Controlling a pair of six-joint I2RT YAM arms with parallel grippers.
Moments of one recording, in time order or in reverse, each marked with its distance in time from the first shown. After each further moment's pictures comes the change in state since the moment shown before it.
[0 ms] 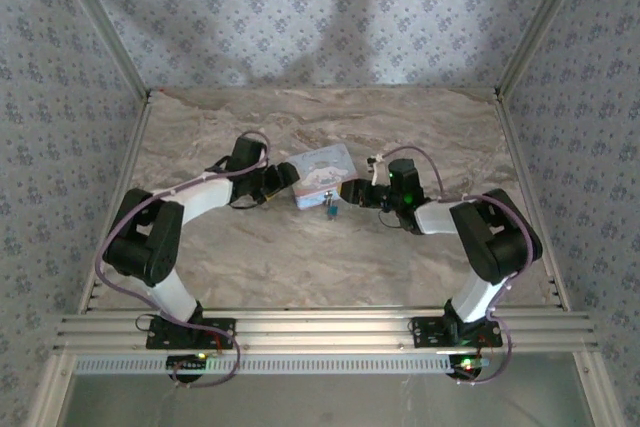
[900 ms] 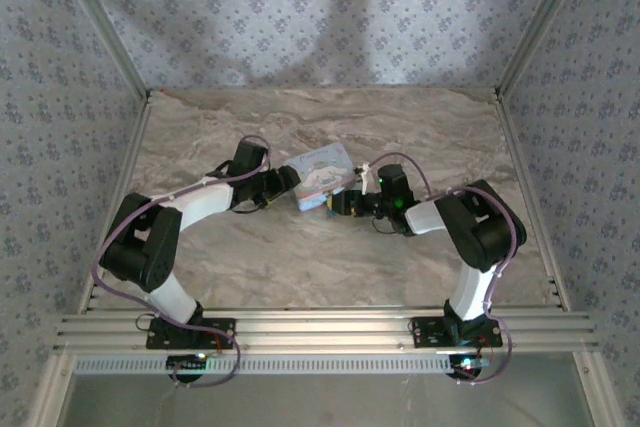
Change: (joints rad) left arm -0.031 -0.032 -0.033 0.009 -0.027 -0.047; right arm 0.051 0.105 0.006 0.026 -0.062 -0.078
